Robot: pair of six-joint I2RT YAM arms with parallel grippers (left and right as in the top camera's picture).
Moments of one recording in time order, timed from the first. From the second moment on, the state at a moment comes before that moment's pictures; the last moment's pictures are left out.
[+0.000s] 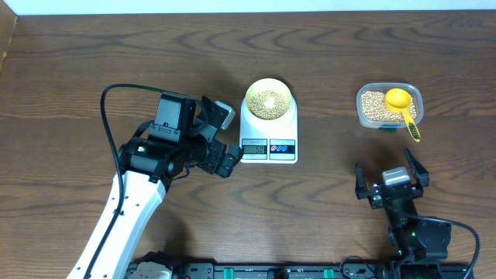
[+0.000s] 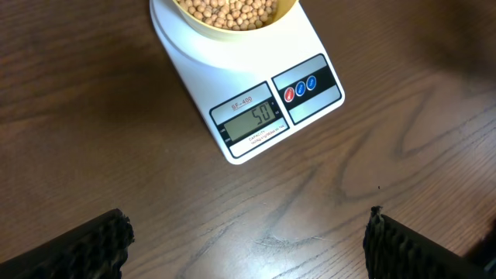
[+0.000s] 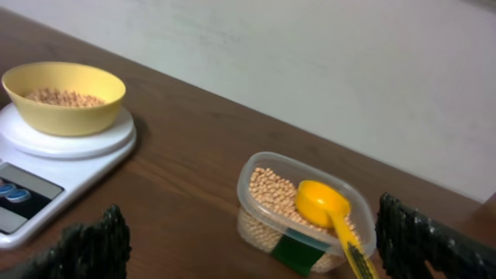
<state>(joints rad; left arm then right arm) -0.28 1.23 1.03 -0.85 0.34 0.17 0.01 0.01 0.01 -0.06 -0.18 -0.31</state>
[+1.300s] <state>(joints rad) -0.28 1.23 1.03 -0.85 0.34 0.17 0.03 0.01 0.01 -0.08 -0.01 -0.01</state>
